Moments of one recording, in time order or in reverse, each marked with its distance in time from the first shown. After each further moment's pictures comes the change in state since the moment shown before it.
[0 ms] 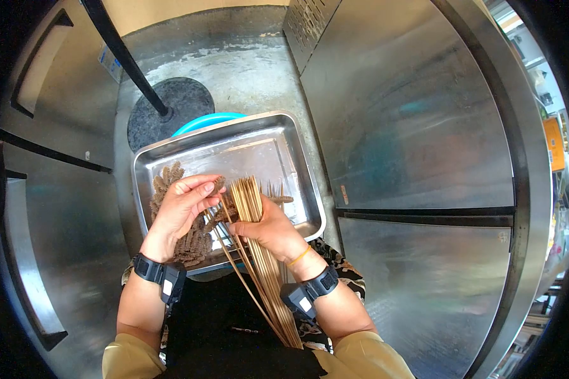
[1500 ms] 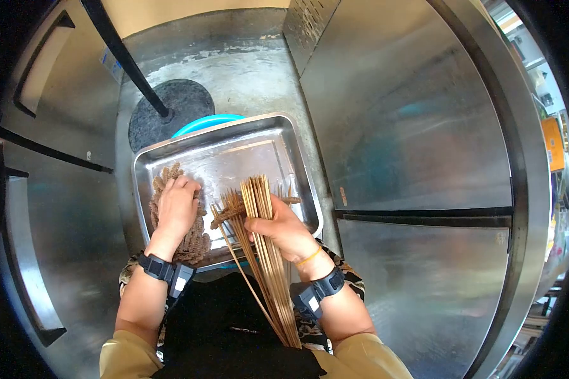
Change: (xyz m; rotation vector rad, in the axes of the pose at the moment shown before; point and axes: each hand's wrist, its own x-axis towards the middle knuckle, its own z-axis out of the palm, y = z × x) left_hand 0.003 -0.022 -0.026 1.742 0.349 0.292; right_hand -0.011 -0.006 -0.017 0.126 0.026 0.044
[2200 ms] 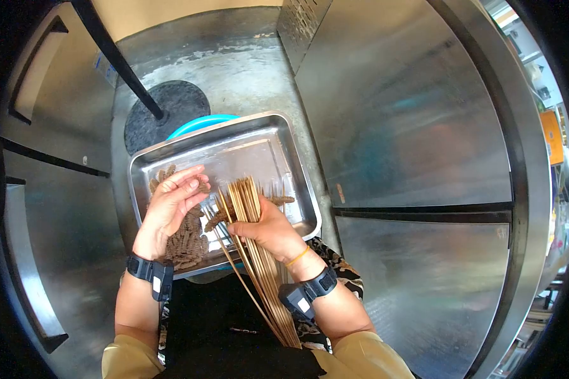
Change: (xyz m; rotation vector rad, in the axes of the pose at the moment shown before) left_hand 0.012 0.004 -0.021 -1.786 -0.306 -0.360; right_hand 0.009 0.008 0.007 -0.108 -0.031 -0.016
